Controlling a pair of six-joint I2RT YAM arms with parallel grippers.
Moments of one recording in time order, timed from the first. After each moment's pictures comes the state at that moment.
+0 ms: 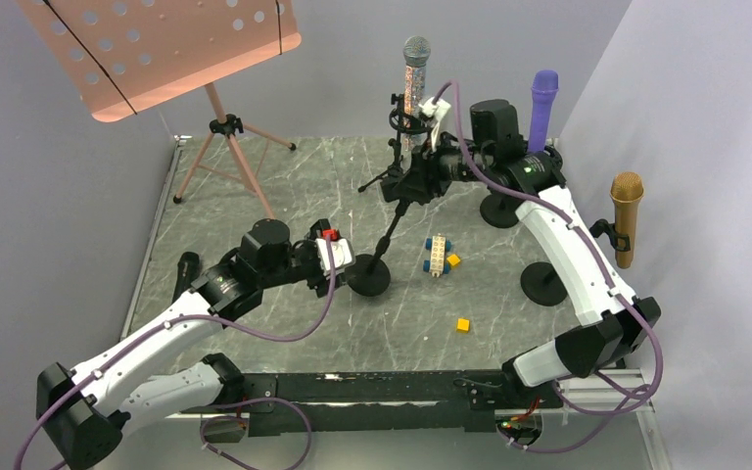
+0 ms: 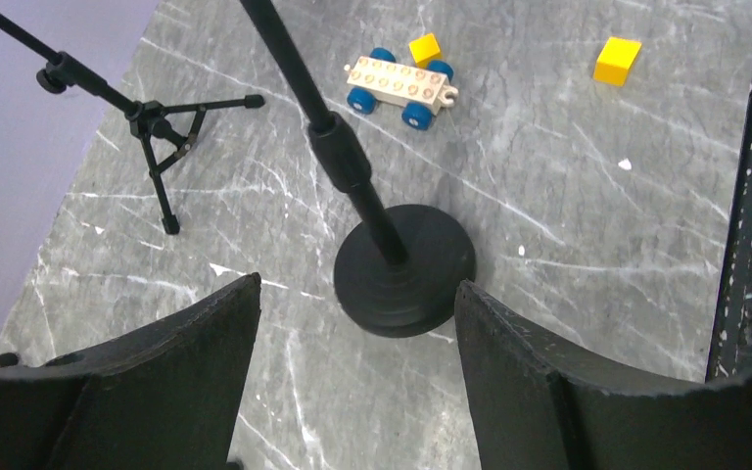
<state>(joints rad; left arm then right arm) -0.74 0.95 0.80 -0.20 0.34 0.48 0.41 1.45 1.66 -0.71 -0.69 -0.10</state>
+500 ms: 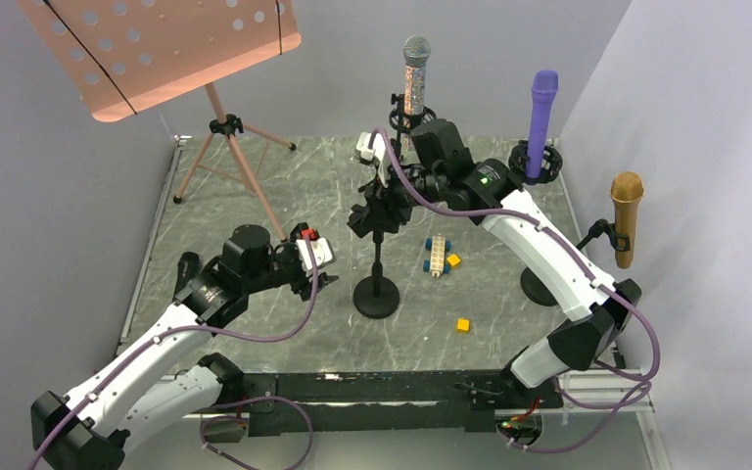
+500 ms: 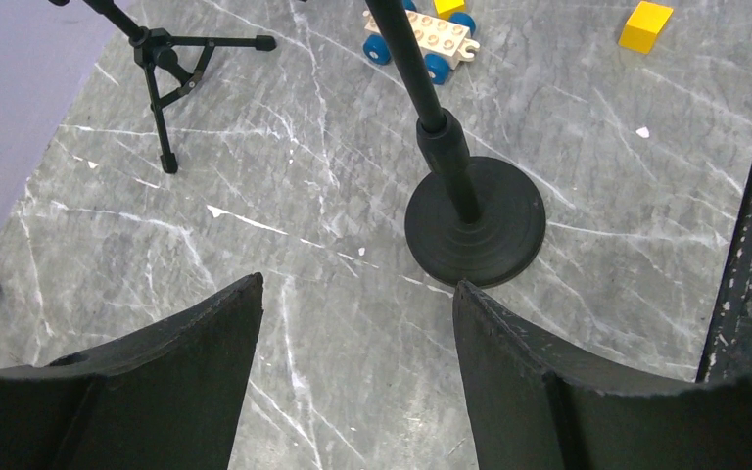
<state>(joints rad) -0.62 0.84 0.72 -0.26 0.39 0.45 0.68 1.52 1.70 -0.83 -0.56 -0.32</state>
